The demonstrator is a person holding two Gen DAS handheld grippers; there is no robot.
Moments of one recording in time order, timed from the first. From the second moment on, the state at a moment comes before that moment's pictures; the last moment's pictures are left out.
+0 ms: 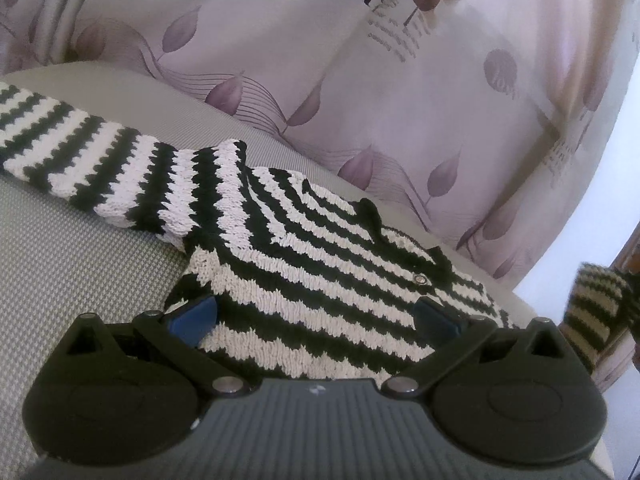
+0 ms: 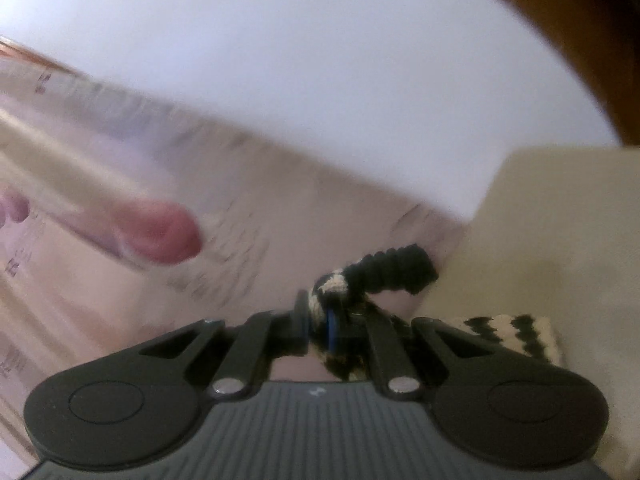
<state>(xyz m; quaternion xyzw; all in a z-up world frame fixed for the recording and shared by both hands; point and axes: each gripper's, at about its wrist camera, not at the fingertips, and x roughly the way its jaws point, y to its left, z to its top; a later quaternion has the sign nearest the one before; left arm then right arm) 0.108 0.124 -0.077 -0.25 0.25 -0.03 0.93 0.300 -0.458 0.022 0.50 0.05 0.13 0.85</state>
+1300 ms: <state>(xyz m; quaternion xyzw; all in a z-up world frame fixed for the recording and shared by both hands) 0.104 0.140 -0.083 -0.33 0.22 -0.04 0.92 0.358 -0.137 -0.014 0.46 0.21 0.33 0.80</state>
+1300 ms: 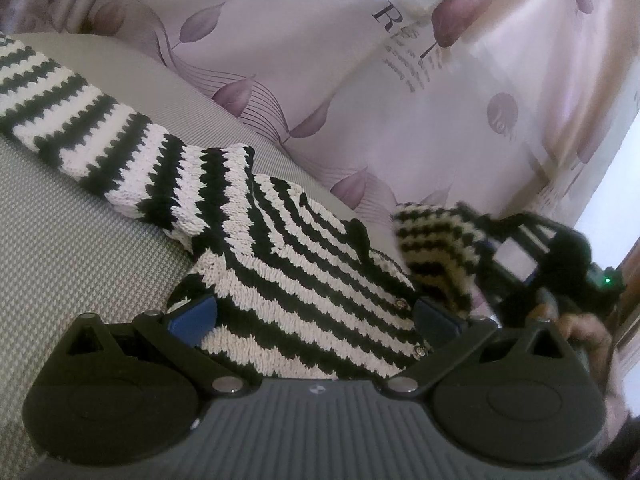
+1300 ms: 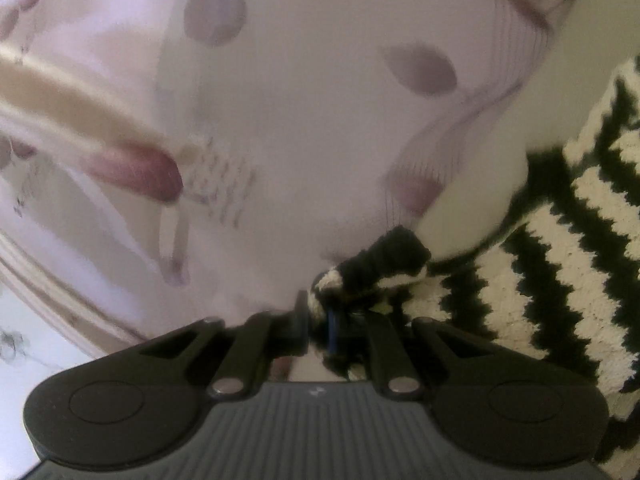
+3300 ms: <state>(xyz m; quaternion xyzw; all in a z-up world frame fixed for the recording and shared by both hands) 0.040 0.494 -0.032 -0.45 0.21 0.20 0.84 0.209 -0.157 -0.074 0.12 0.21 0.33 0.91</state>
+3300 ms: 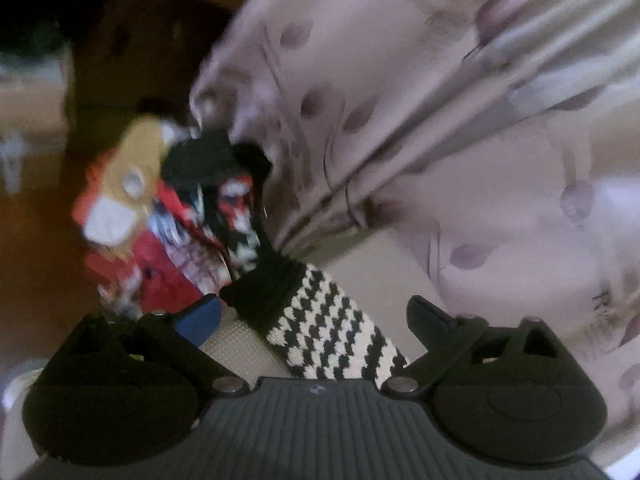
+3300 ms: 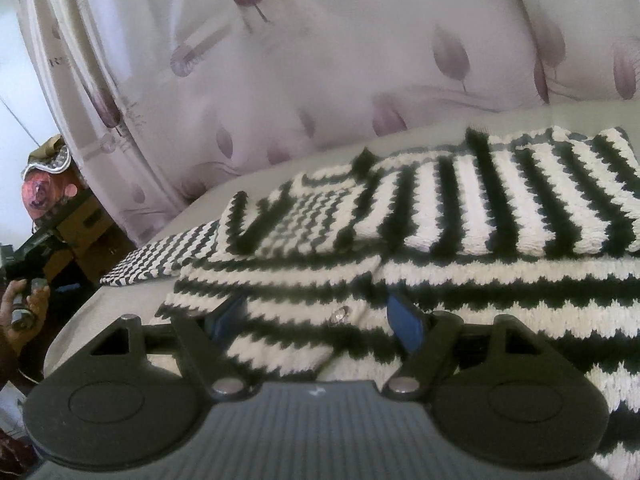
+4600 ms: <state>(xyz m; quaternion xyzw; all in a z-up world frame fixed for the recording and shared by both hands) 0.230 0.062 0.135 -0.34 0.23 -0.15 0.90 0.185 -0.240 -0.059 0.24 0.15 0.32 0.91</state>
